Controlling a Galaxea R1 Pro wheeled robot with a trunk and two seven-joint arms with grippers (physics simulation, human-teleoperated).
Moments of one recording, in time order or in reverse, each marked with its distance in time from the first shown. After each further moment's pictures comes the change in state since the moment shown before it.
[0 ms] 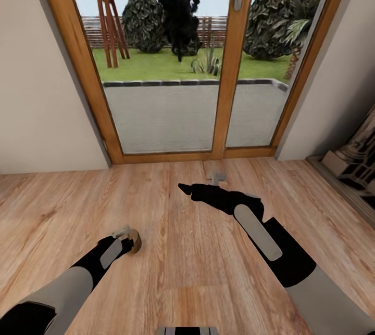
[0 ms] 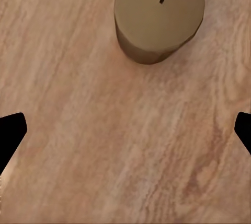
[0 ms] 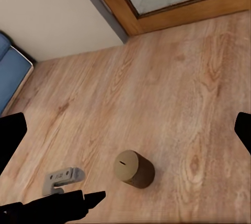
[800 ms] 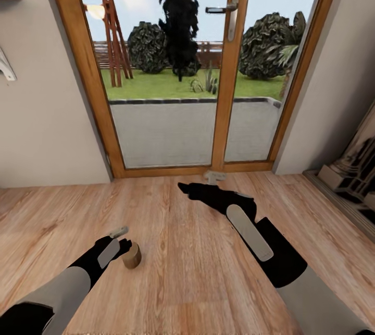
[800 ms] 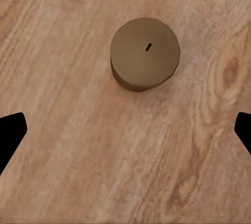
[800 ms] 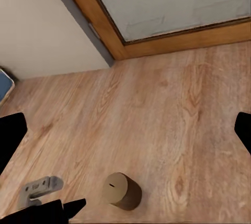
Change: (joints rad) left arm 0.000 0.012 0.019 0.000 -0.001 0.017 0.000; right arm -0.001 0.058 -0.001 0.006 0.045 0.004 -0.129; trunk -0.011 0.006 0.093
